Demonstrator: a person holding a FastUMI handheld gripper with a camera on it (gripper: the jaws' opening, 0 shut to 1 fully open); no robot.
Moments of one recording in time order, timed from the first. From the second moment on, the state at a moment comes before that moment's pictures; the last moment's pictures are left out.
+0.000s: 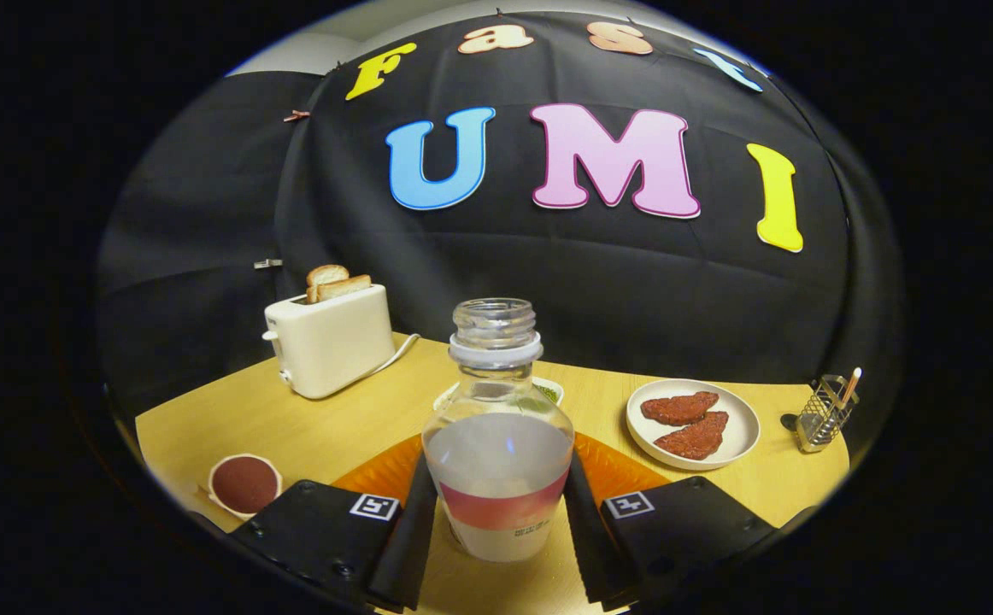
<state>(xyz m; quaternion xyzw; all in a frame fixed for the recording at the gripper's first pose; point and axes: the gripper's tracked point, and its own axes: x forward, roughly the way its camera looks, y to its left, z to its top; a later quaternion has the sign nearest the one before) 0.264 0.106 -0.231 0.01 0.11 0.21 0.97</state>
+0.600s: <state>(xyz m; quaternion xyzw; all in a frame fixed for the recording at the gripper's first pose) 0.279 0.120 -0.245 0.00 0.08 0.21 0.97</state>
